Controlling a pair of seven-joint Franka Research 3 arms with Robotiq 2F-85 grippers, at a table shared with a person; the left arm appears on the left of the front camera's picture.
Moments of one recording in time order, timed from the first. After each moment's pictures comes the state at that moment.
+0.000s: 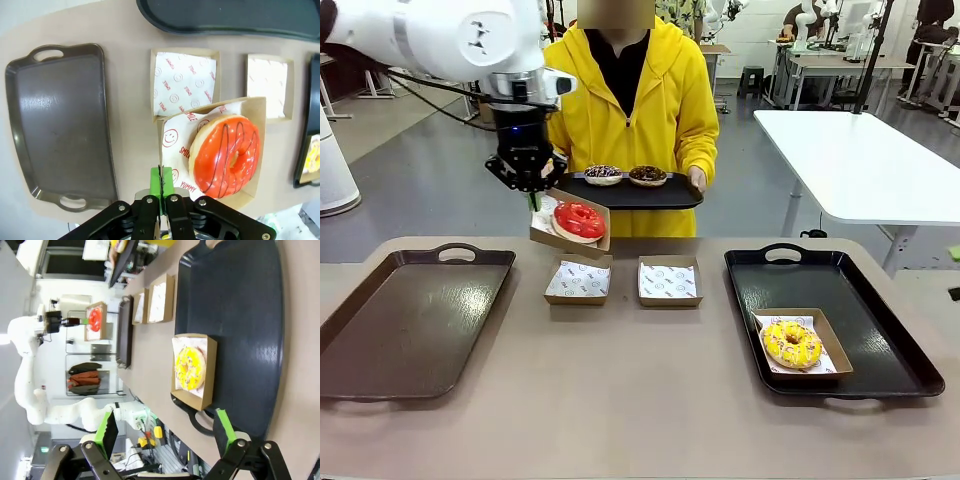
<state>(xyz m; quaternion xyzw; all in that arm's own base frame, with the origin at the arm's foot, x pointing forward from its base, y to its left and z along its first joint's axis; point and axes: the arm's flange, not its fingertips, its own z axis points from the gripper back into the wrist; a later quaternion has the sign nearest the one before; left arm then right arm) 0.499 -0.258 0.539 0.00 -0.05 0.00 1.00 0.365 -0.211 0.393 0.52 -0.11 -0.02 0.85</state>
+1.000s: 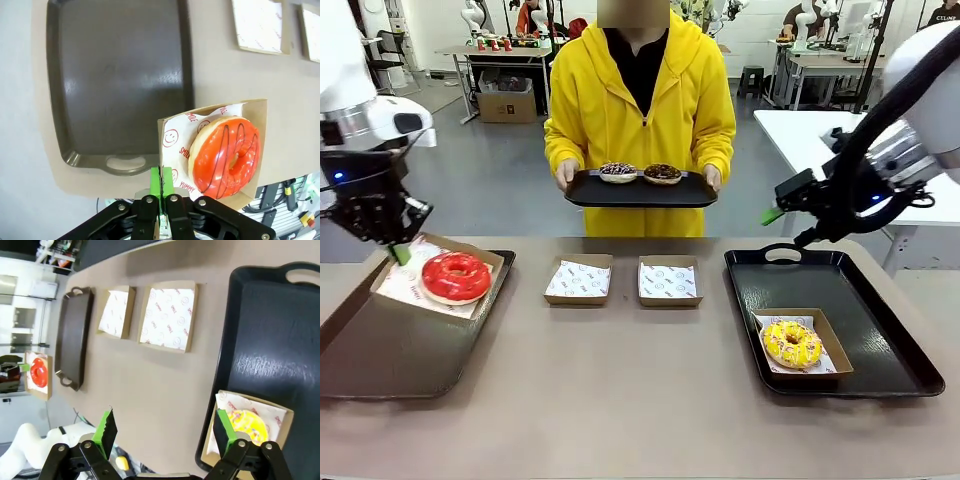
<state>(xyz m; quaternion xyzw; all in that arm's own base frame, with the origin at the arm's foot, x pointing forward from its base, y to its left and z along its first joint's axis) 0.366 -0.090 0.514 0.01 -0.05 0.00 1.00 0.436 0.073 0.460 0.32 -0.13 0.05 0.94</state>
